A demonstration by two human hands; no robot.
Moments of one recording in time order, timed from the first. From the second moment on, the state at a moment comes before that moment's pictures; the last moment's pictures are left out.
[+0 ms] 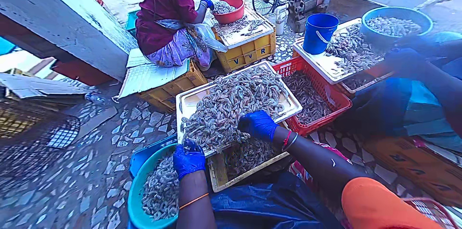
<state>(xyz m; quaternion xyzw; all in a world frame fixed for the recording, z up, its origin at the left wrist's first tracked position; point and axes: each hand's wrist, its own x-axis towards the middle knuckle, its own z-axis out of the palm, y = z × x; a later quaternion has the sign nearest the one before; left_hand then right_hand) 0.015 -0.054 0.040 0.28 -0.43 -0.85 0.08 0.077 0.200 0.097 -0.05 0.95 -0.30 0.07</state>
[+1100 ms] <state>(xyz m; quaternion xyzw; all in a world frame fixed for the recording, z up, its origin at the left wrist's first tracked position) 0.135 -0.160 0.164 0.07 -0.37 -0.90 0.19 0.116 0.227 0.121 0.06 0.68 -0.73 -0.08</state>
